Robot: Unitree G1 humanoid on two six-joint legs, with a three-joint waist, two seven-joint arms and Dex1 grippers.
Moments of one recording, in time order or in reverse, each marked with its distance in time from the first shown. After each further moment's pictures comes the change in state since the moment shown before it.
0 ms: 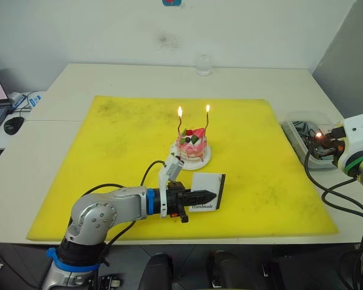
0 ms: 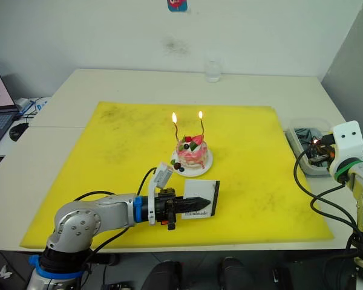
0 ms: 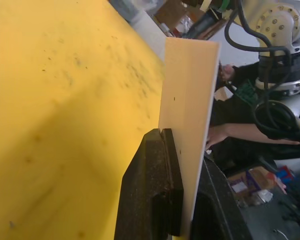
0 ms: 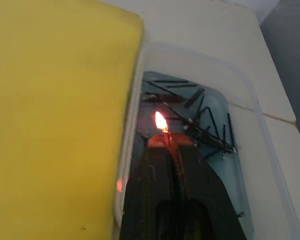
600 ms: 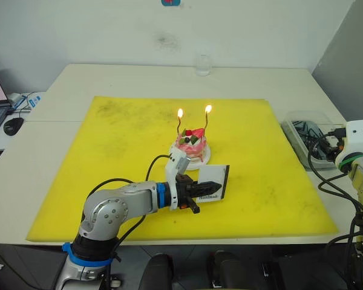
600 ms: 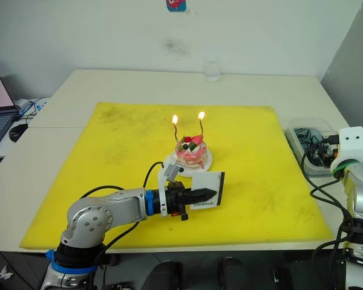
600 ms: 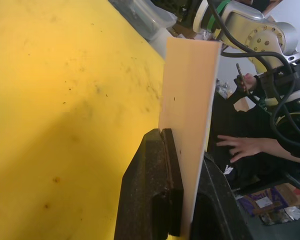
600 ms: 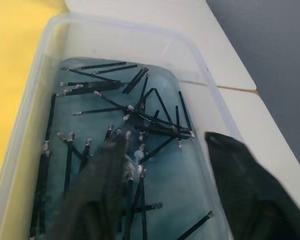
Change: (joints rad) left arm -0.049 -0.086 -0.009 0.010 0.062 -0.001 0.090; right arm -0.105 0.052 0.009 0.371 -0.019 -0.284 -0.161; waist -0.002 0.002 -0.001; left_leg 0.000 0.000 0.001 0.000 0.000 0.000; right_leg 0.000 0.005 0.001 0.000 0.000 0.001
